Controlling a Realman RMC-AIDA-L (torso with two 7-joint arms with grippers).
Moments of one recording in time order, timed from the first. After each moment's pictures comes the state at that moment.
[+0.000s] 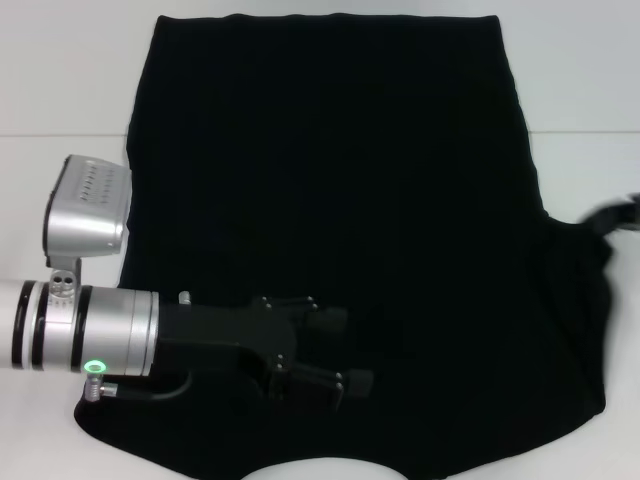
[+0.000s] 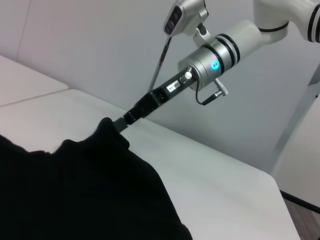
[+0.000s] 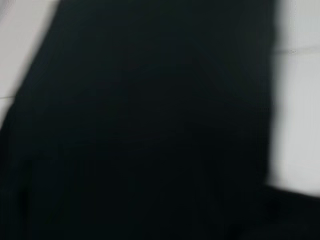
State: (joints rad) left arm -0.65 -2.13 0.68 0.57 2.12 1.65 -1.42; right arm 0.74 1.87 -0.61 -0.65 -2.43 -1.34 2.32
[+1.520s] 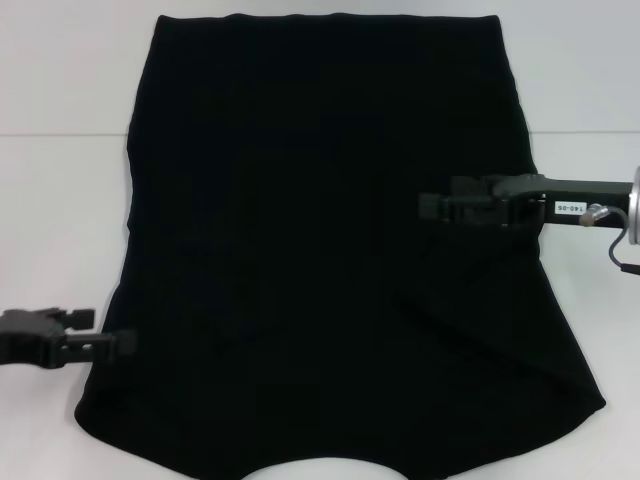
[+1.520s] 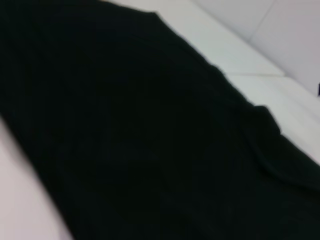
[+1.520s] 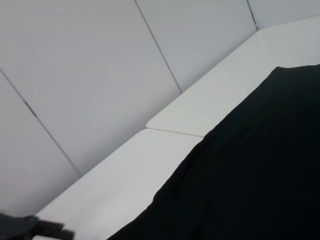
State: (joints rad) left arm -0.44 -2.09 0.37 0.96 2.38 1.66 -1.80; right arm 0.69 2.03 -0.73 -0.63 -1.99 -1.37 1.81
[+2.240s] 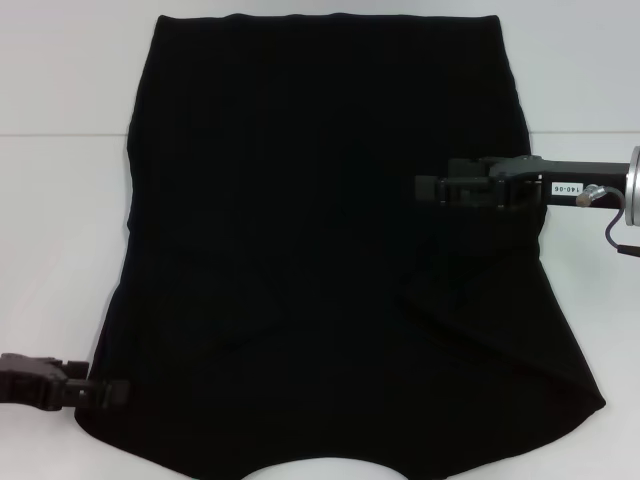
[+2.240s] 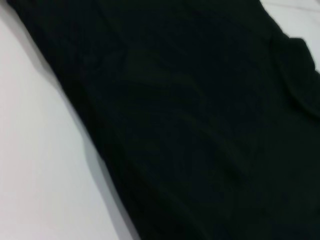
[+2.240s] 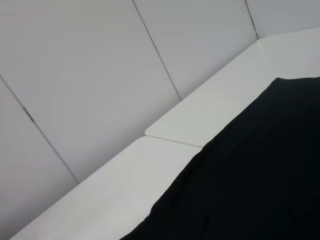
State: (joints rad) left arm -0.45 -2.10 0.40 0.97 2.55 1.64 -1.87; right arm 0.72 2.02 -0.73 -0.63 -1.98 -1.37 1.82
